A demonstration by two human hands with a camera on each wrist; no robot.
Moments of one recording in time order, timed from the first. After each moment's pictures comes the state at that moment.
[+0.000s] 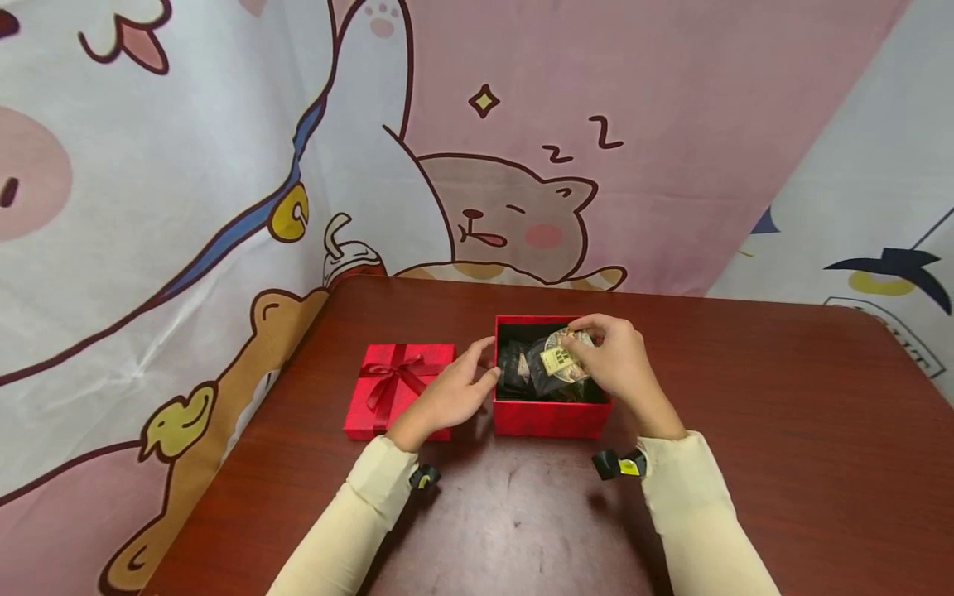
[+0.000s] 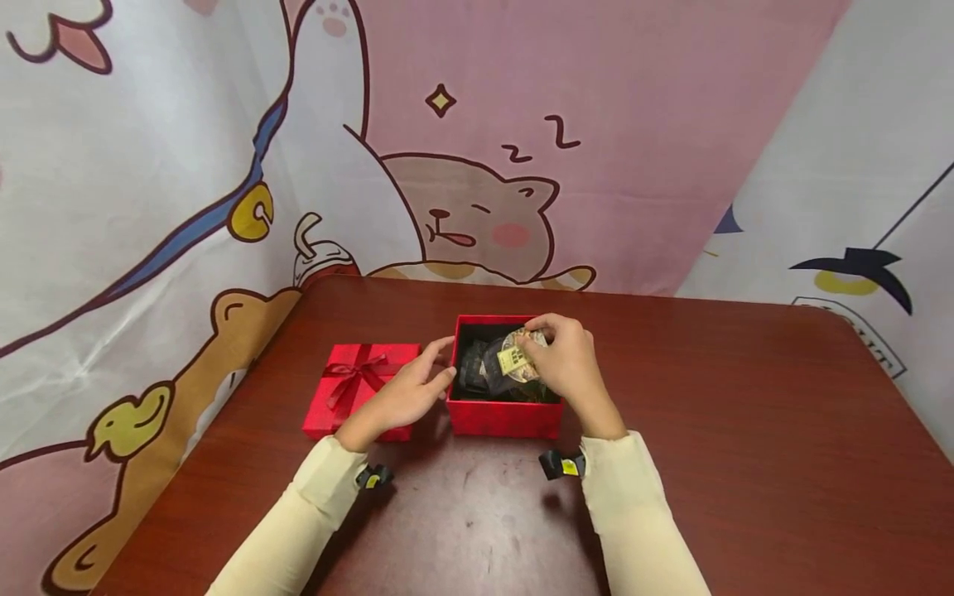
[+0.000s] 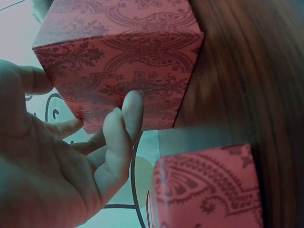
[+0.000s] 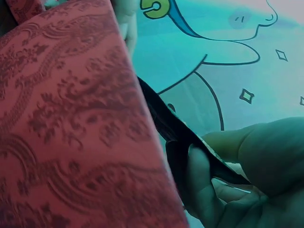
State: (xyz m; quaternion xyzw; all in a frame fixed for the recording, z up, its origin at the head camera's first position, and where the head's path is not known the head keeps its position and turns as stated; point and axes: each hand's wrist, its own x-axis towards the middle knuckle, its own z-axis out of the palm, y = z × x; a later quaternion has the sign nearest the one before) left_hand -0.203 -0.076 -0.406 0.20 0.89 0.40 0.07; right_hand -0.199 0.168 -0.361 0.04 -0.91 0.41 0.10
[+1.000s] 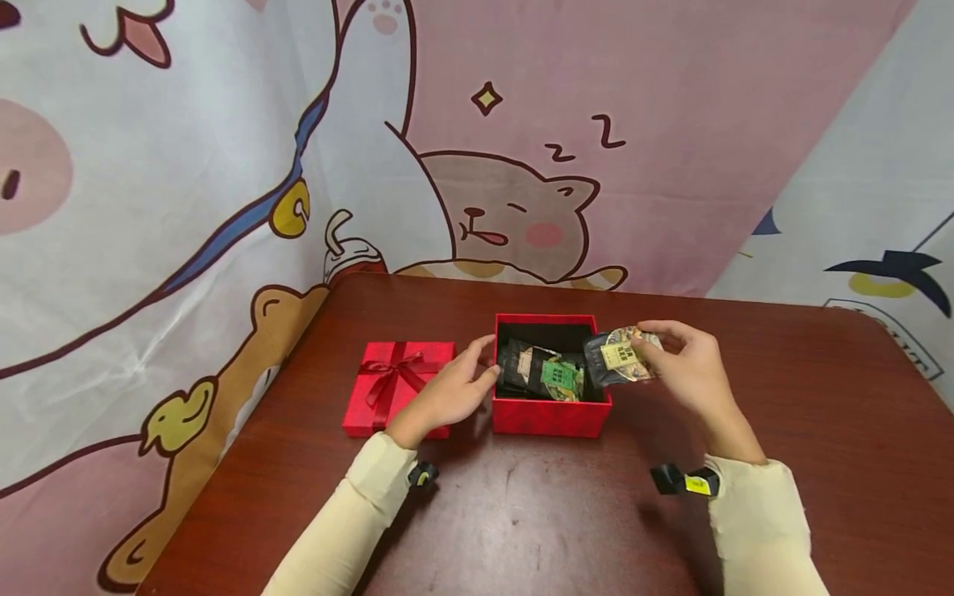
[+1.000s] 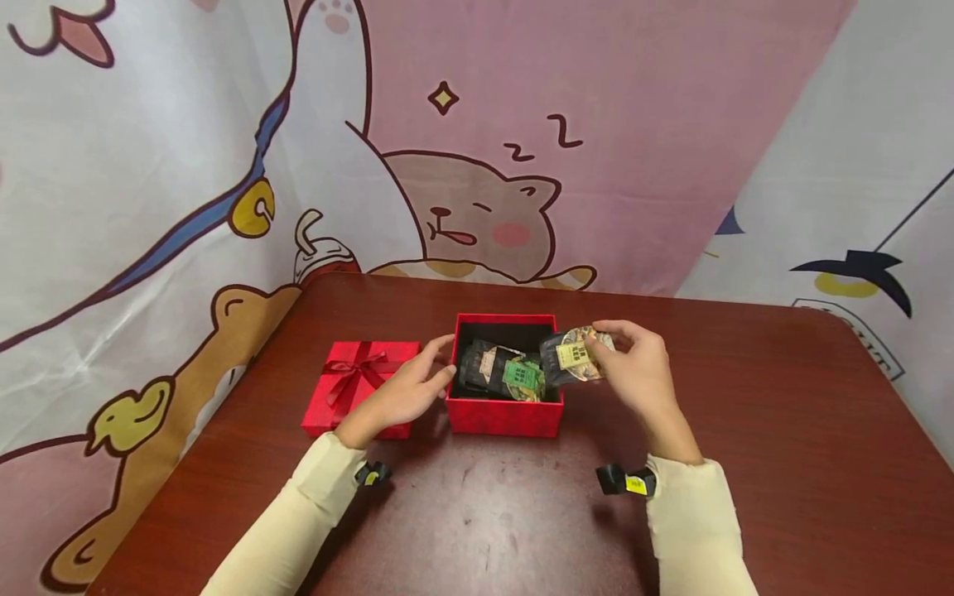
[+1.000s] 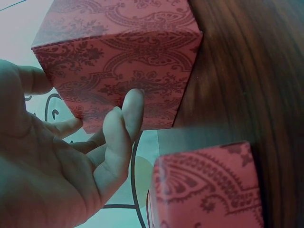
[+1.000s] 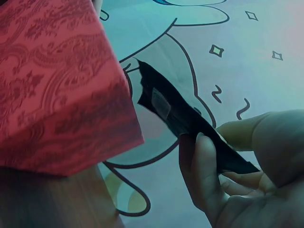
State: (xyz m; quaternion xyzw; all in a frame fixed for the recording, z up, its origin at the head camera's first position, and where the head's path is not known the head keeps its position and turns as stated) left_hand -0.203 -0.075 -0.406 0.20 0.89 0.40 0.07; right_hand -0.174 0.239 -0.362 -0.01 -0.86 0.50 0.09
